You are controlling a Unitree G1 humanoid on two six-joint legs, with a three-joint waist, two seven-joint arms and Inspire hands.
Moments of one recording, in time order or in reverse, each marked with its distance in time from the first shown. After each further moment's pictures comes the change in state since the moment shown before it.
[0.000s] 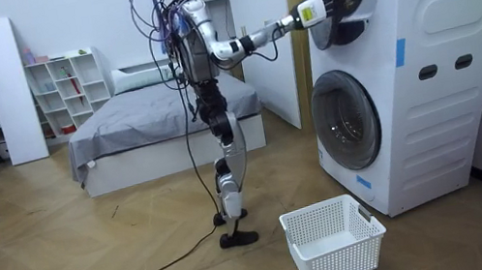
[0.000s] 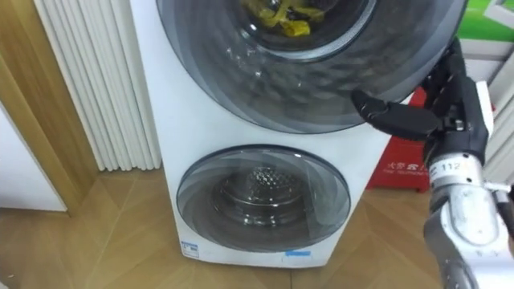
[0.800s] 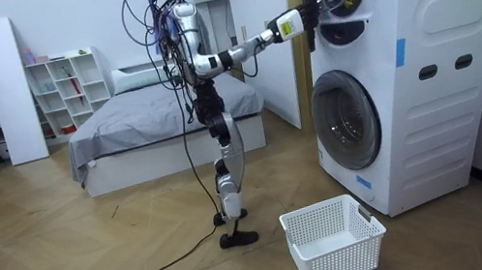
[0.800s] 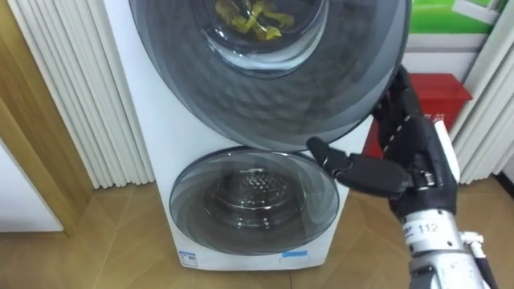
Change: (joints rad) left arm -0.008 -0.031 -0.040 0.021 -0.019 -0.027 0.025; right arm 0.247 0.101 0.029 -0.182 -0.019 -0.082 0.214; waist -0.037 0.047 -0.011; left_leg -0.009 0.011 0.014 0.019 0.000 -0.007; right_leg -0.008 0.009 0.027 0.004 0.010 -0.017
